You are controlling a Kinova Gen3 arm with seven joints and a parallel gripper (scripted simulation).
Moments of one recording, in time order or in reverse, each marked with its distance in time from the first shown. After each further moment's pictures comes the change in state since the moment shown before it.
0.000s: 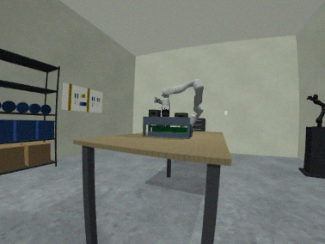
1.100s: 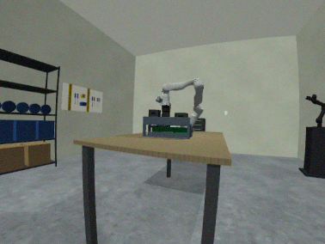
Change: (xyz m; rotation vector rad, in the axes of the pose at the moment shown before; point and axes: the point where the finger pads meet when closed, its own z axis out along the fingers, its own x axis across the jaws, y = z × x) arm 0.000 0.002 -0.039 -0.001 0.000 -0.012
